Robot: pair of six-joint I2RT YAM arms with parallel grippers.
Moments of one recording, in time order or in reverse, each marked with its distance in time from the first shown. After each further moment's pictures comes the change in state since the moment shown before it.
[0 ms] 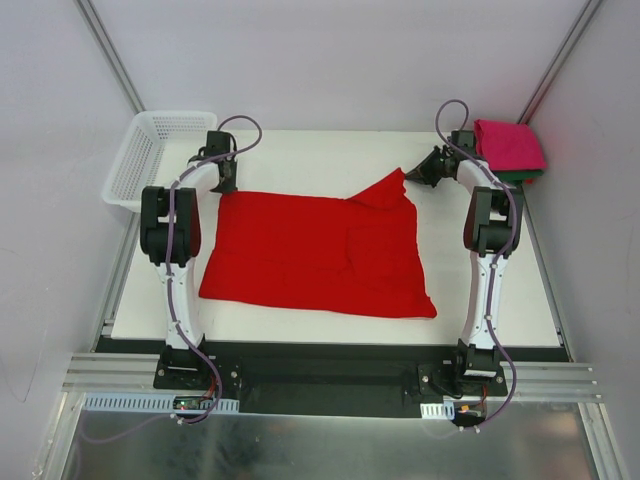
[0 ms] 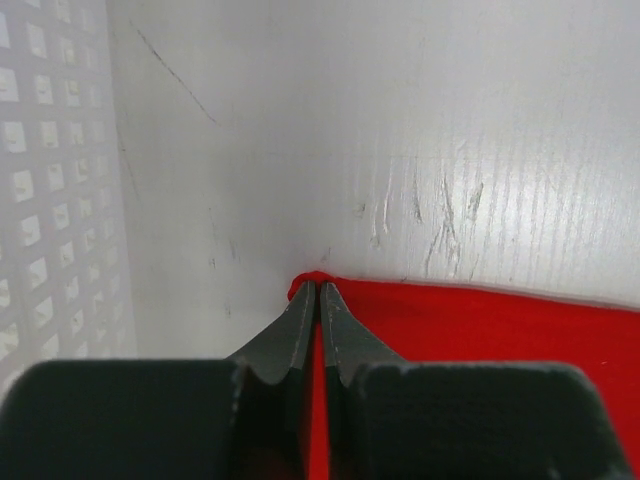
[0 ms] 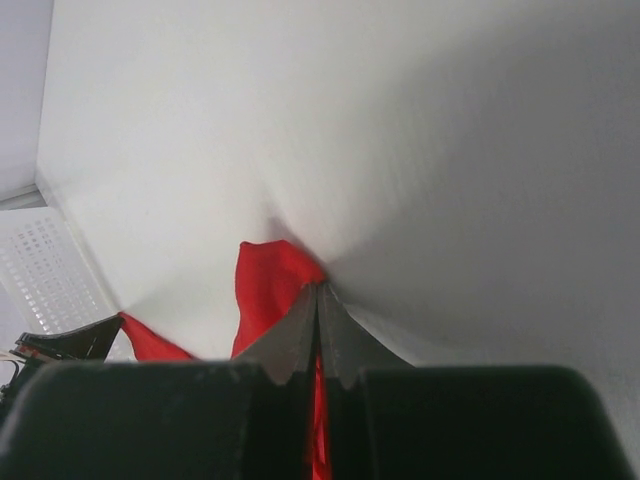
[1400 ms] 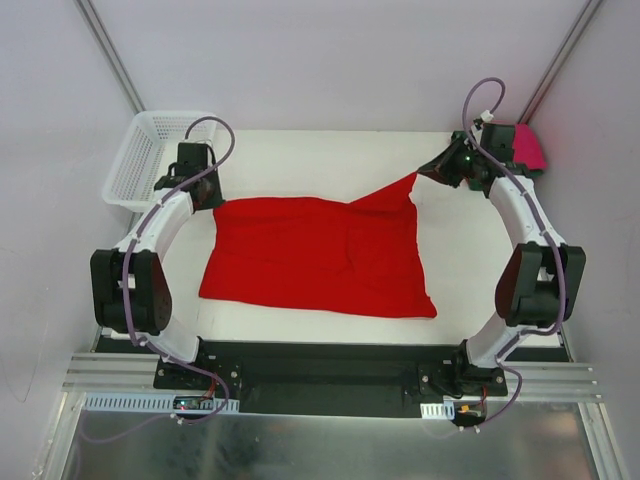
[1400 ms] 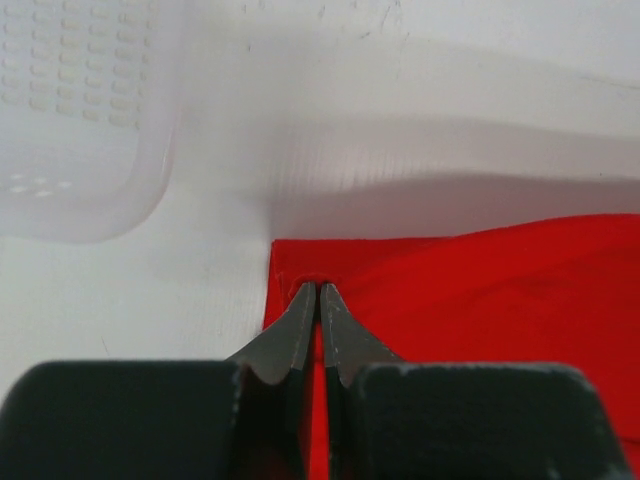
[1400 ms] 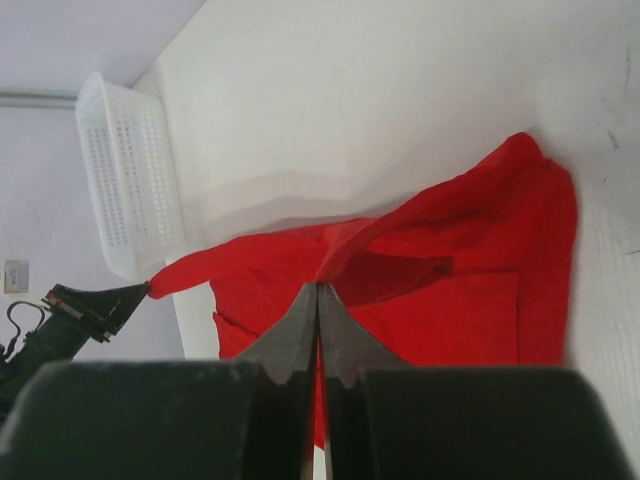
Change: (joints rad) left arm 0.000 -0.613 -0.423 -0.103 0.066 -0.206; right arm 0.002 -0.797 -0.581 -0.014 -0.019 -0.048
